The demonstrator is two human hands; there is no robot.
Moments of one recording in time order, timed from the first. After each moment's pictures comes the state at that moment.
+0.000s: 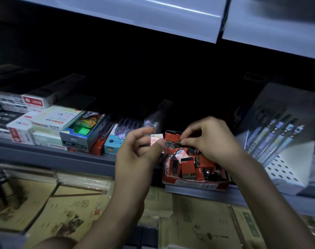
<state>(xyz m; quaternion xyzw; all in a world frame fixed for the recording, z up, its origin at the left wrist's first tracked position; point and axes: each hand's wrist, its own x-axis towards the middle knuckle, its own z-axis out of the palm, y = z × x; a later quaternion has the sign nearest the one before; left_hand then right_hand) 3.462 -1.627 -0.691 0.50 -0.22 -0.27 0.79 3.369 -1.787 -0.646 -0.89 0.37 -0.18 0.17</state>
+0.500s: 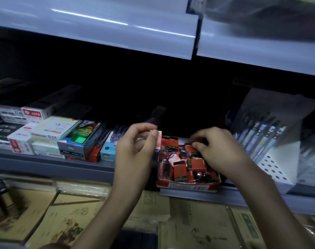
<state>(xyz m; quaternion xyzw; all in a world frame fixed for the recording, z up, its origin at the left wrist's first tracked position) 3.468 -1.641 -0.678 0.56 -0.34 -0.15 0.74 3.336 -1.783 -0.638 -0.89 0.43 -0.13 0.11</state>
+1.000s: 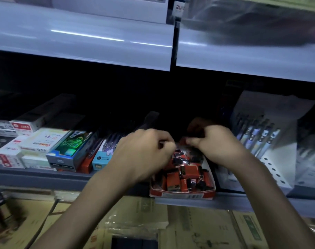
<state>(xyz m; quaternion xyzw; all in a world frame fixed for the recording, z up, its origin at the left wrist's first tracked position) 3.486 -1.671 -0.641 0.77 -0.57 -0.03 0.30 3.341 -1.816 -0.626 -0.86 0.42 -0.17 0.23</state>
